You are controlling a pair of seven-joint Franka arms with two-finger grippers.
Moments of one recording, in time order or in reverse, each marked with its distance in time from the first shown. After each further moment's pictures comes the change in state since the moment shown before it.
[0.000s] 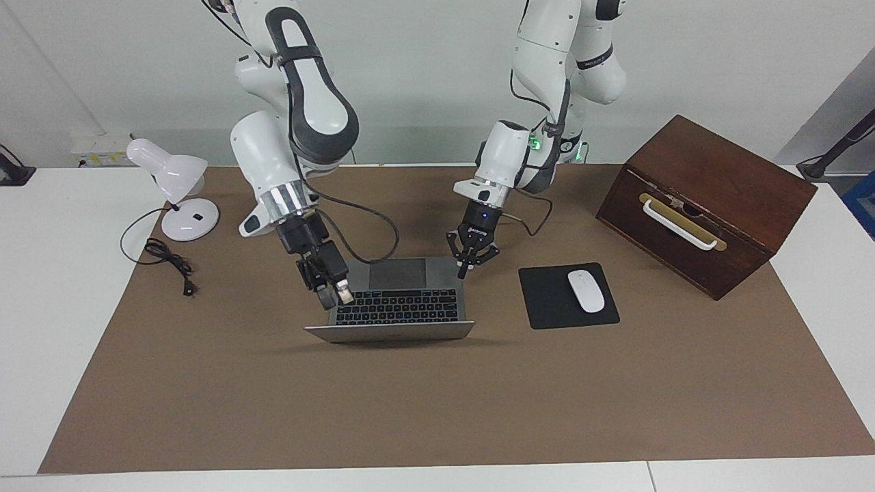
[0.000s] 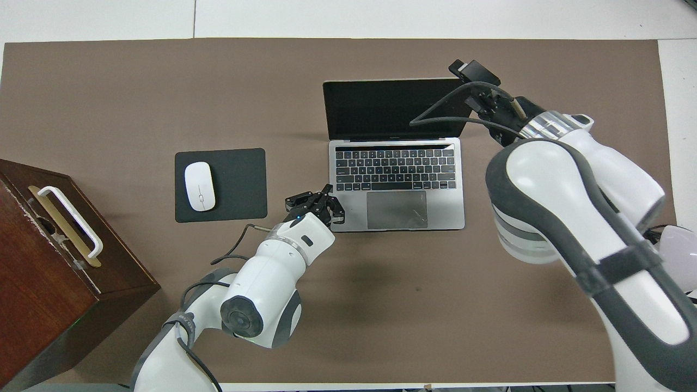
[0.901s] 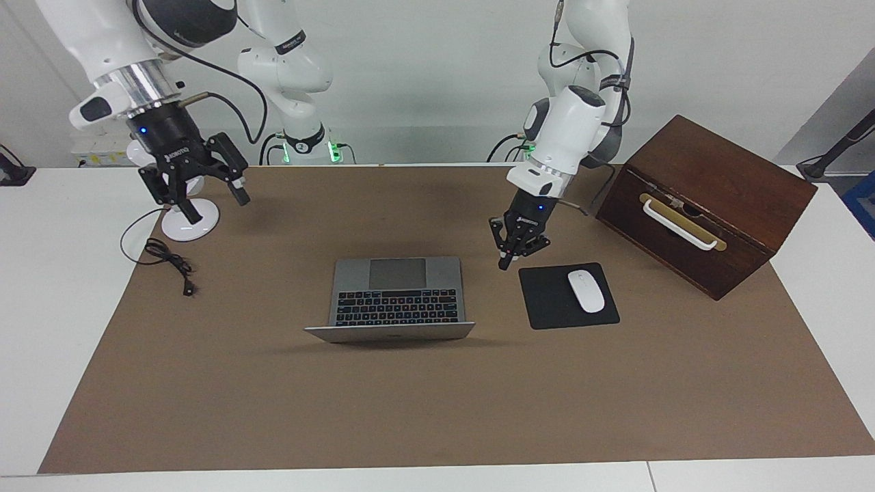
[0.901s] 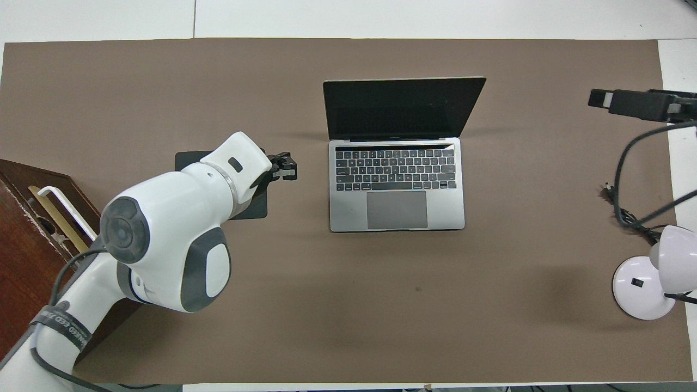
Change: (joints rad) left arm 0.243 -0.230 0.016 0.250 0.046 -0.761 0.070; right arm -0.391 -0.272 -0.019 0.192 -0.931 -0.947 -0.001
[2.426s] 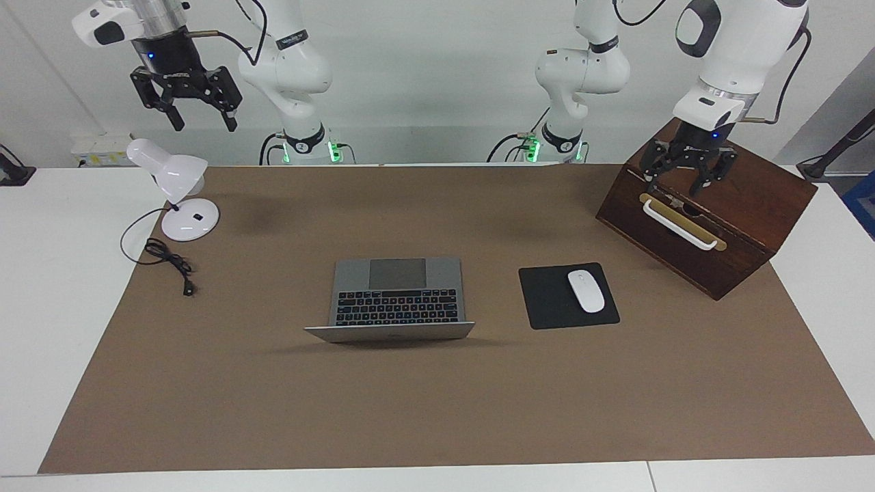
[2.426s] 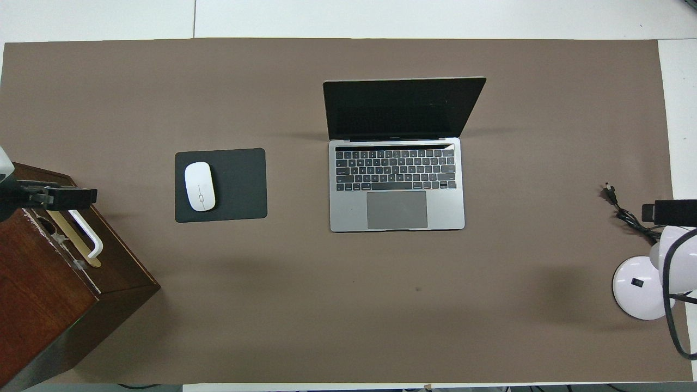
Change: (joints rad) left arm 0.434 -0.276 0.006 0.148 0.345 -0.774 0.219; right arm -0.024 -0.148 0.056 0.034 -0.321 -0.458 0.238
